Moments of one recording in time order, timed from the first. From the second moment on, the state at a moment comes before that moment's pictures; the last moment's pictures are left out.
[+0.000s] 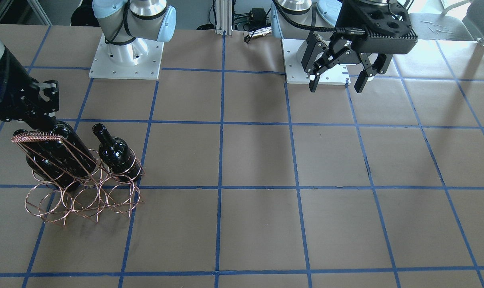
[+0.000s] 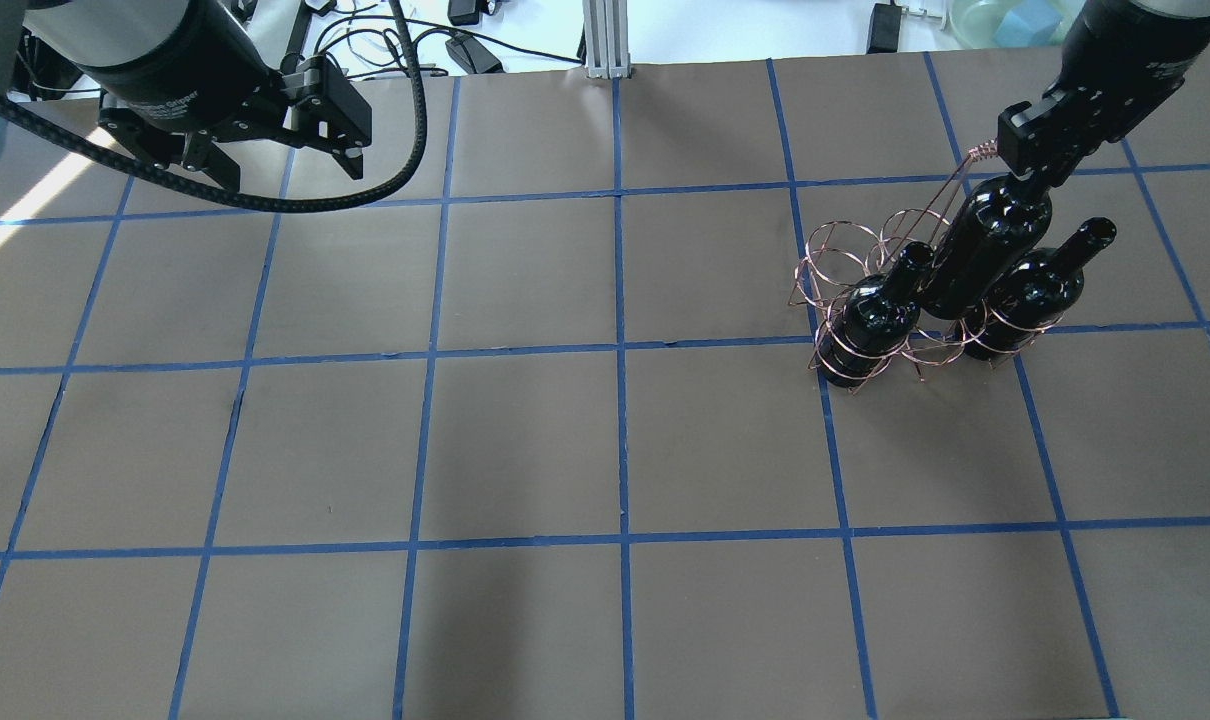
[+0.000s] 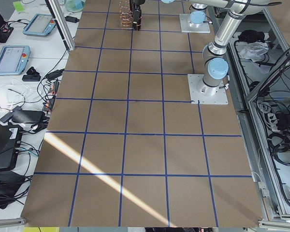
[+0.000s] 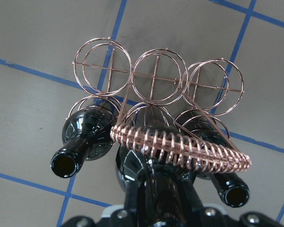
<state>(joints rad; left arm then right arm) -1.61 -1.50 -1.52 -1.48 1.56 -0.08 1.37 -1.49 1.49 -1.56 -1.60 -0.53</state>
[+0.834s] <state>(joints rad) -1.61 -1.50 -1.52 -1.49 1.56 -0.07 1.37 -1.46 1.52 -1.57 -1.59 -0.59</state>
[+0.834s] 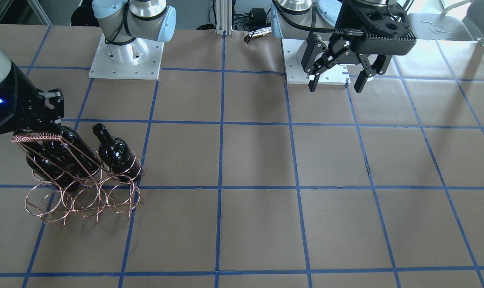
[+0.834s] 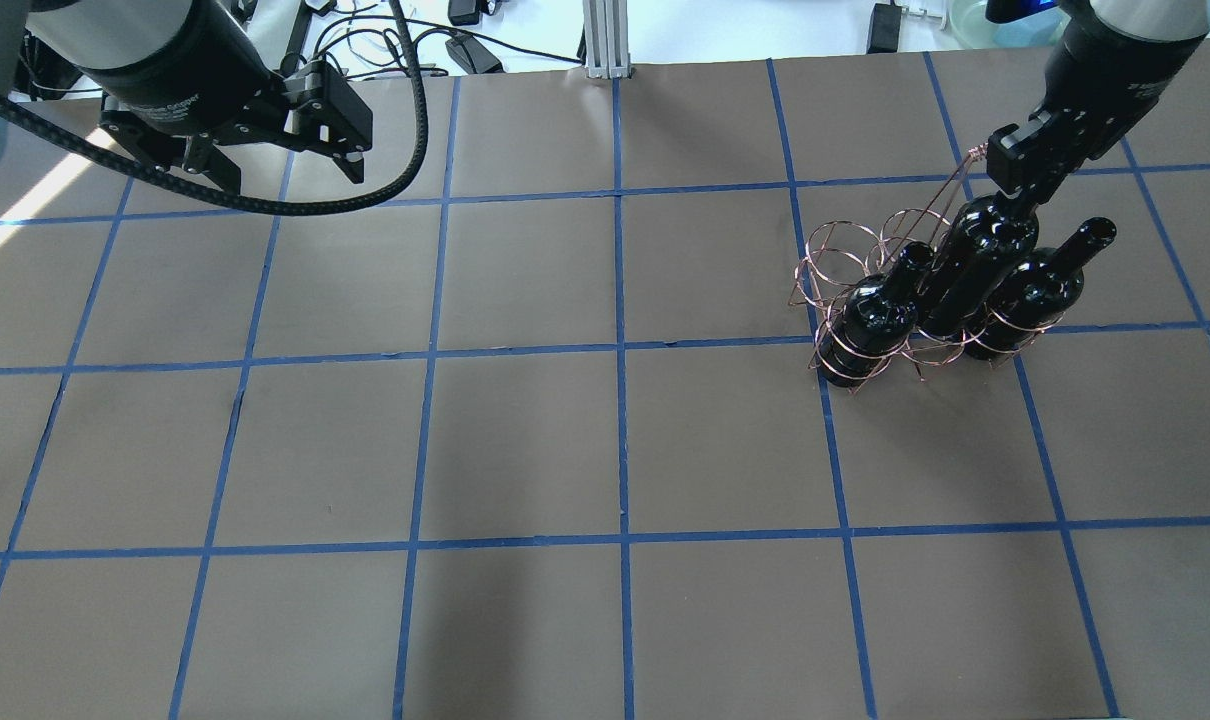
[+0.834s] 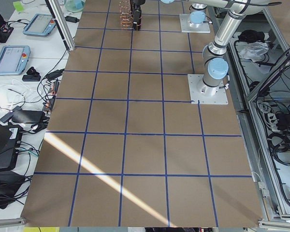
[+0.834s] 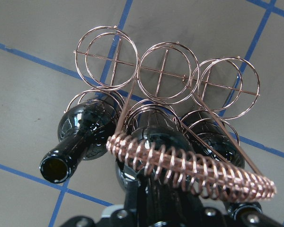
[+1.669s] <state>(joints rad) -1.61 -1.50 -1.52 -1.49 1.56 -0.07 1.37 -1.41 1.63 -1.72 -1.60 -0.59</state>
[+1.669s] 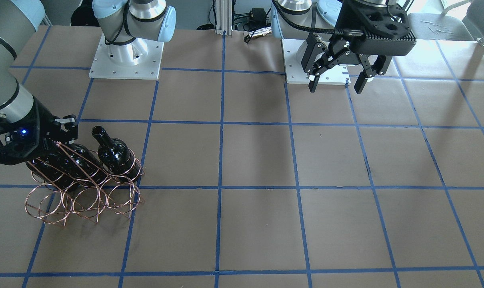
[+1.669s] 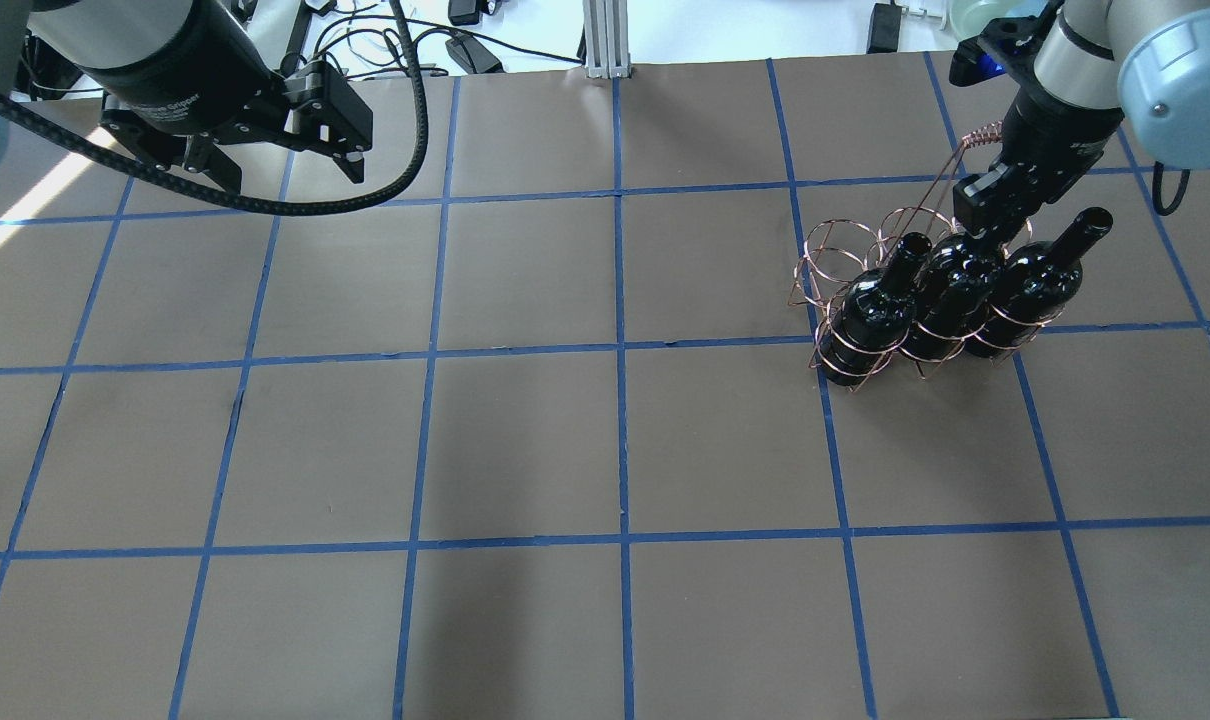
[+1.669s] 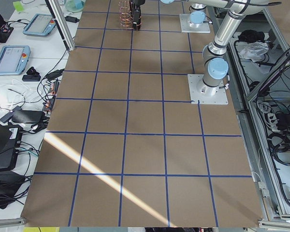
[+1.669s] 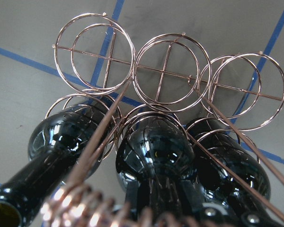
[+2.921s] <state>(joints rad) -1.61 -1.50 -1.52 -1.49 1.57 -0.06 1.54 -1.57 1.37 -1.41 -1.64 -0.17</state>
